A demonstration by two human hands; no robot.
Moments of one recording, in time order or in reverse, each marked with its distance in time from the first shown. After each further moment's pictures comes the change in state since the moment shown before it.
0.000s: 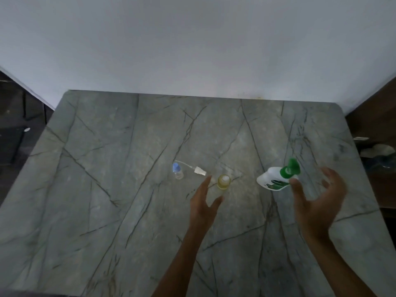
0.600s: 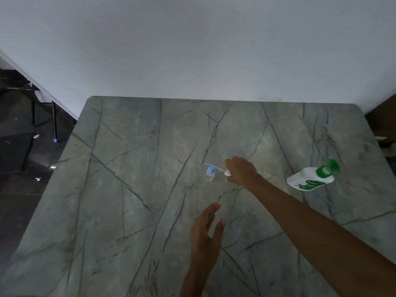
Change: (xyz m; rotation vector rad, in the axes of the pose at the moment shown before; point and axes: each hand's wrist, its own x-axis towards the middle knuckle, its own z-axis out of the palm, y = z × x) left_hand -0.059 -0.016 -0.117 -0.286 -0.008 -0.112; right_hand -0.016 -0.122 0.215 -0.619 -1.129 -0.346
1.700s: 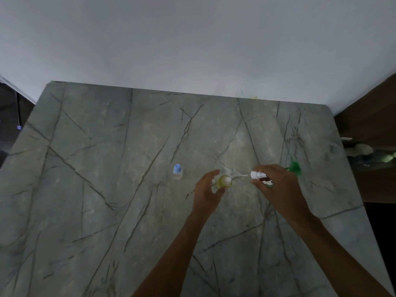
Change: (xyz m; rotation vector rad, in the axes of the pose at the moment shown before) left_hand 0.105 -0.006 0.116 0.252 -0.076 0.115; right_hand -0.143 0.116 -0.045 0.454 0.584 -0.037
